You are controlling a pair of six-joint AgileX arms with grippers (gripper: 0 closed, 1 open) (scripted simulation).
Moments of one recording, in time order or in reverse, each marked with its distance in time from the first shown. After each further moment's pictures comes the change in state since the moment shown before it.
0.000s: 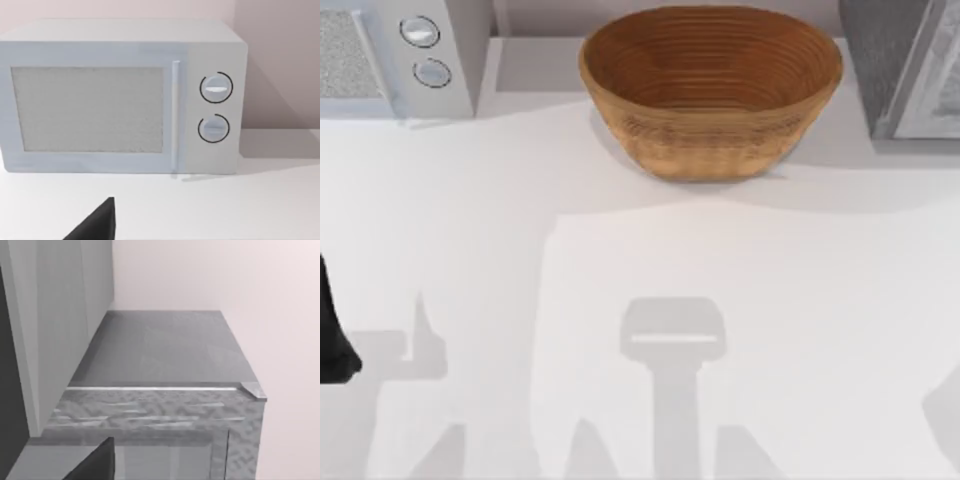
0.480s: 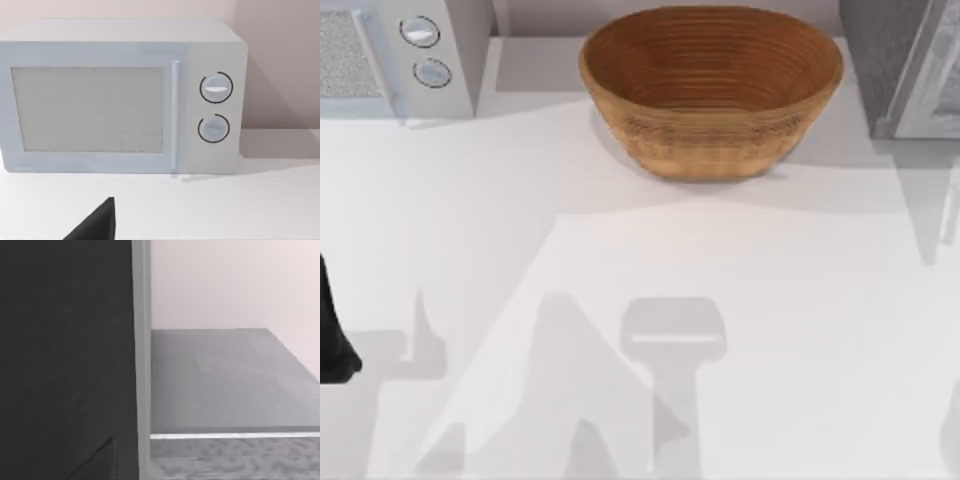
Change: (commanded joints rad) left arm 0.000 0.000 0.000 0.000 0.000 0.000; right arm 0.479 -0.009 0.018 -0.015 0.471 0.002
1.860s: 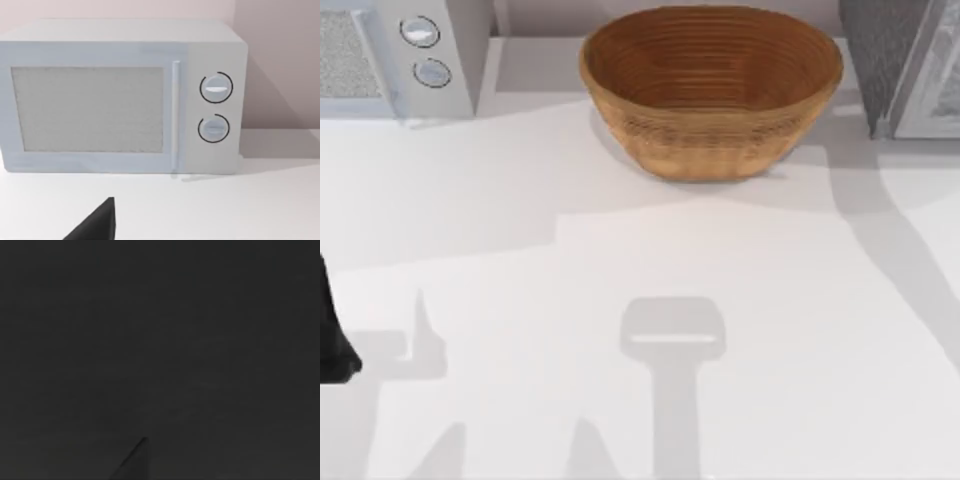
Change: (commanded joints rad) left arm 0.000 0.000 0.000 0.000 0.000 0.000; right arm 0.905 -0.024 -0.012 -0.032 0.949 -0.014
